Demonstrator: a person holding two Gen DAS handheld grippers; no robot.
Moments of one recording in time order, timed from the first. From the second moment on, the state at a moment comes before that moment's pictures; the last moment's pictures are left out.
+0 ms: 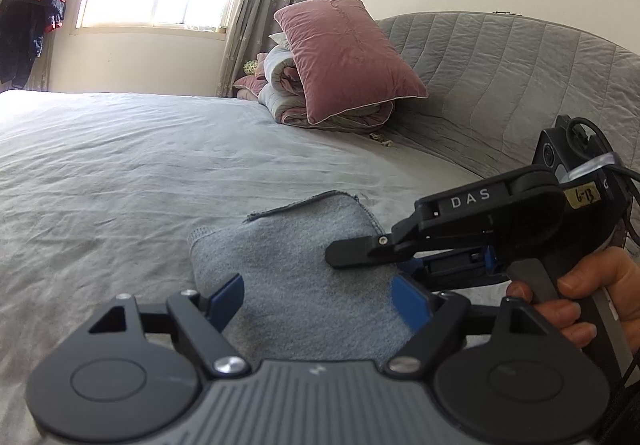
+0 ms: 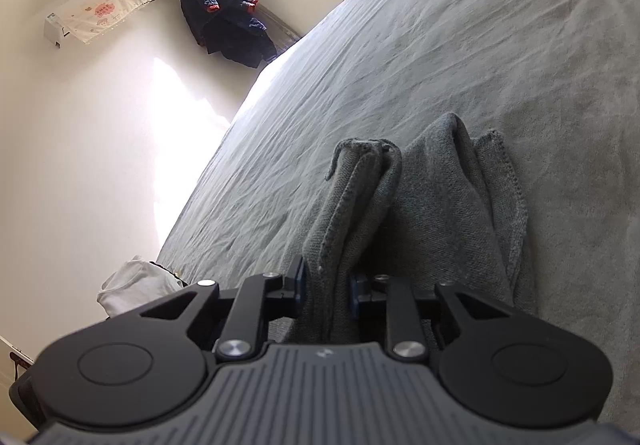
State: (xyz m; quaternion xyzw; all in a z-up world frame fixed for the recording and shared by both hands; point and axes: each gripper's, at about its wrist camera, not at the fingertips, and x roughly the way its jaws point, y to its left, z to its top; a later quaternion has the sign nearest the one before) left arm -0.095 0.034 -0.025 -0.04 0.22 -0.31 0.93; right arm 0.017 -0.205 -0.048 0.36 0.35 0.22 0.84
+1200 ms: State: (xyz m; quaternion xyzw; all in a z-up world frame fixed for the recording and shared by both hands) left arm -0.076 -0.043 -0.036 -0.03 0.23 -0.40 0.89; right arm 0.047 -0.275 -0.070 0.50 0.39 0.20 0.75
